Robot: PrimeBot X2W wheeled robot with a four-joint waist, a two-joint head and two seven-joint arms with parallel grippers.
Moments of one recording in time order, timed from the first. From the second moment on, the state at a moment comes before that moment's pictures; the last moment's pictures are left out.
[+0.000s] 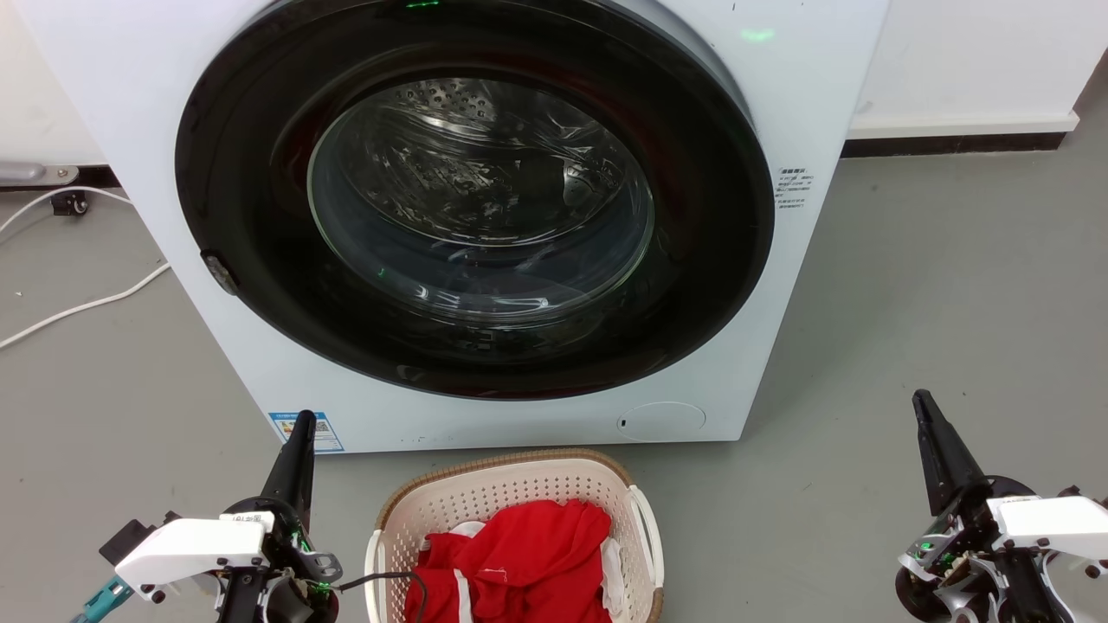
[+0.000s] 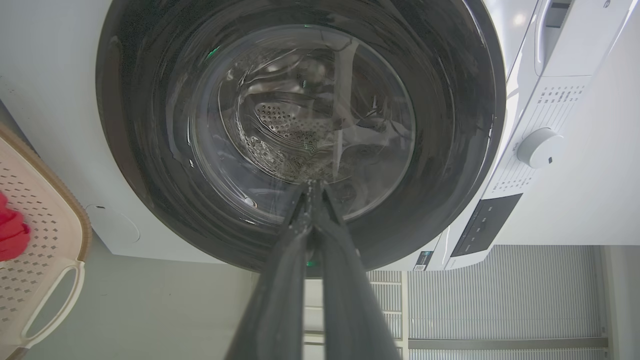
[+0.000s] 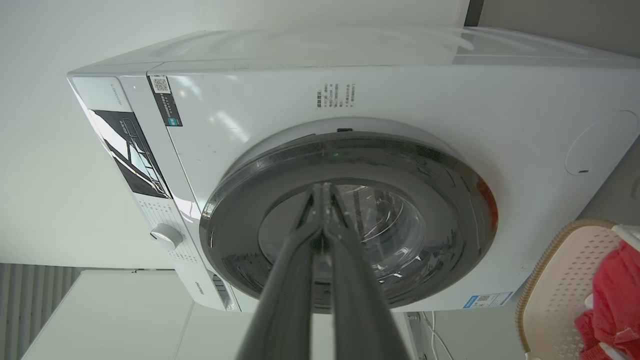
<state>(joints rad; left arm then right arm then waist) -0.11 0.05 0.11 0.25 -1.61 -0.13 0.11 -0.11 -0.05 -0.11 0.25 1.61 0.13 0.12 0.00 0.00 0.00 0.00</state>
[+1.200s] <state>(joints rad) -0.08 0.04 0.11 0.25 -1.51 -0.13 0.07 -0.07 -0.04 -0.12 0.25 1.50 0.13 0.07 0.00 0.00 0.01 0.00</state>
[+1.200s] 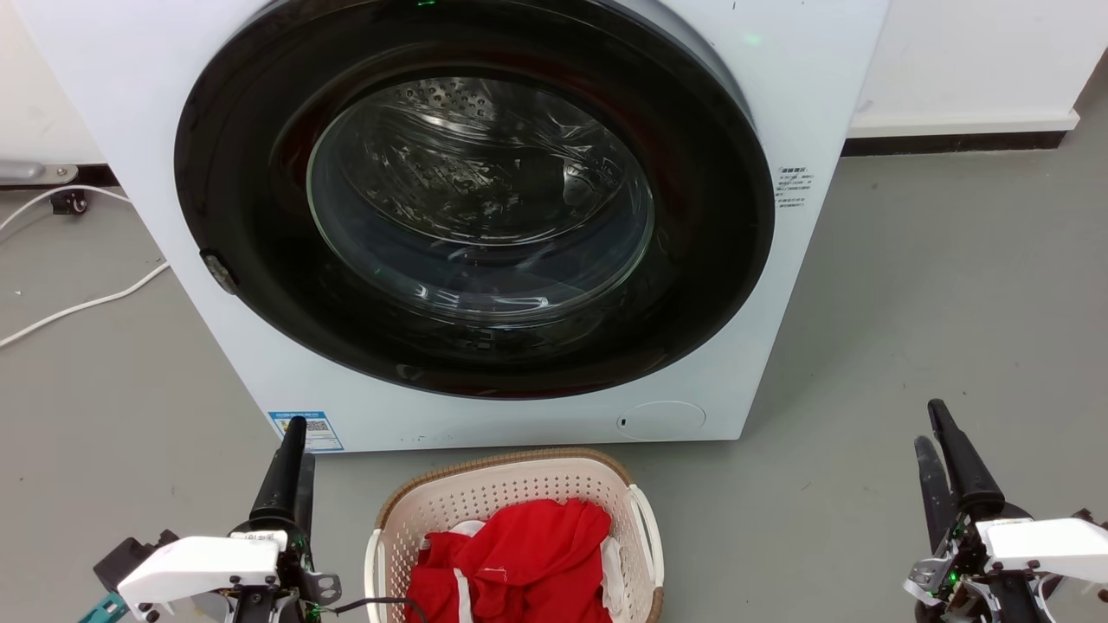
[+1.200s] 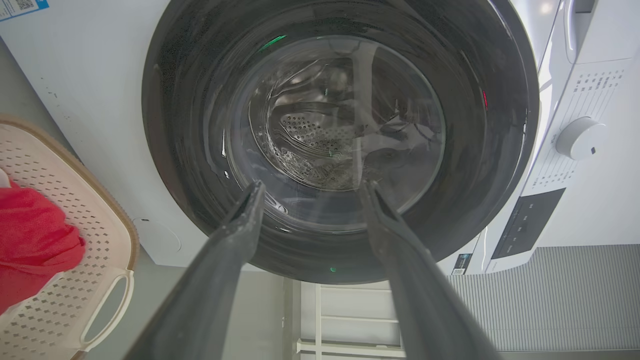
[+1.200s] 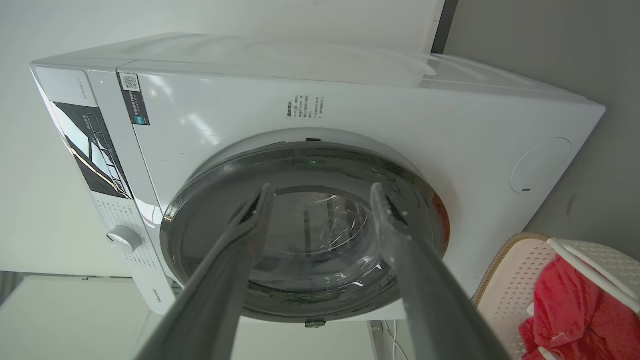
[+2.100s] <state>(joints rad) -0.06 0.04 0.06 0.17 -0.97 -0.06 -0.04 -0.02 -0.05 -0.08 0.14 0.83 0.13 -0.04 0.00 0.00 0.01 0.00</state>
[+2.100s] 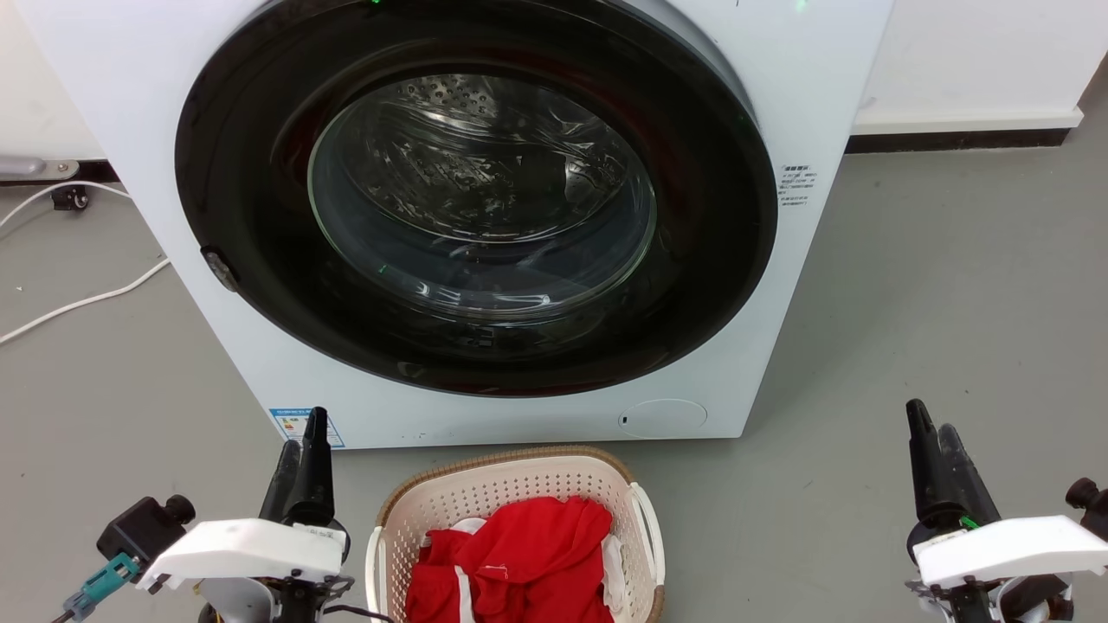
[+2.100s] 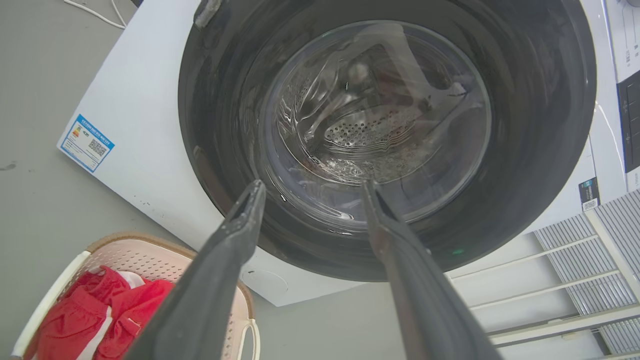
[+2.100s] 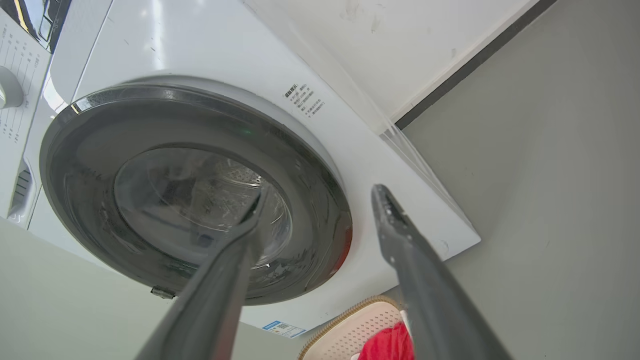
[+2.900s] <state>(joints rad) -0.04 0.05 0.02 0.13 -0.67 -0.03 -0.12 0.01 -0.05 -0.06 0.07 0.49 0.13 -0.12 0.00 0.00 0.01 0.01</state>
